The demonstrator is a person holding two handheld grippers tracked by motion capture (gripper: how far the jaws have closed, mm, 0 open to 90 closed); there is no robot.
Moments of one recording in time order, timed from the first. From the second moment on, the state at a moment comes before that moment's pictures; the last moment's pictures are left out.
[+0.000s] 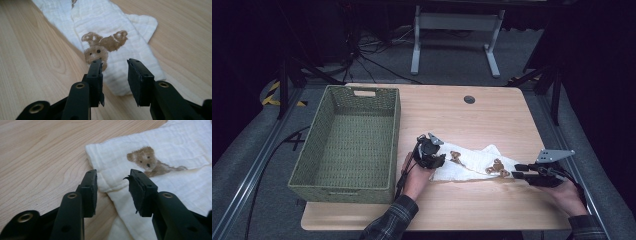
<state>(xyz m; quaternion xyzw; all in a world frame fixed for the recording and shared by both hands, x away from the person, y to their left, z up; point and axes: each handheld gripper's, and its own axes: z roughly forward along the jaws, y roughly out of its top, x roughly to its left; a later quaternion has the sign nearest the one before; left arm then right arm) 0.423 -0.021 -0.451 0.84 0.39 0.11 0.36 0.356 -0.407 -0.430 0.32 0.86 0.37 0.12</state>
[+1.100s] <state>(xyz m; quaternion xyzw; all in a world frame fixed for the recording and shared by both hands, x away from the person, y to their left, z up) 0.372 -0.014 -0.402 0.84 0.34 0.10 0.41 0.336 -0.414 -0.407 0.30 0.85 0.41 0.12</state>
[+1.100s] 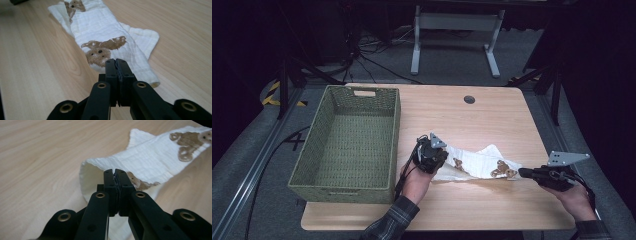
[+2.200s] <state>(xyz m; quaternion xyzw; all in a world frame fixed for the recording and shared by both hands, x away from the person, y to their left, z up) 0.325 0.005 -0.436 0.86 0.35 0.08 0.37 0.340 -0.397 -0.421 0.28 0.87 0.39 0.08</state>
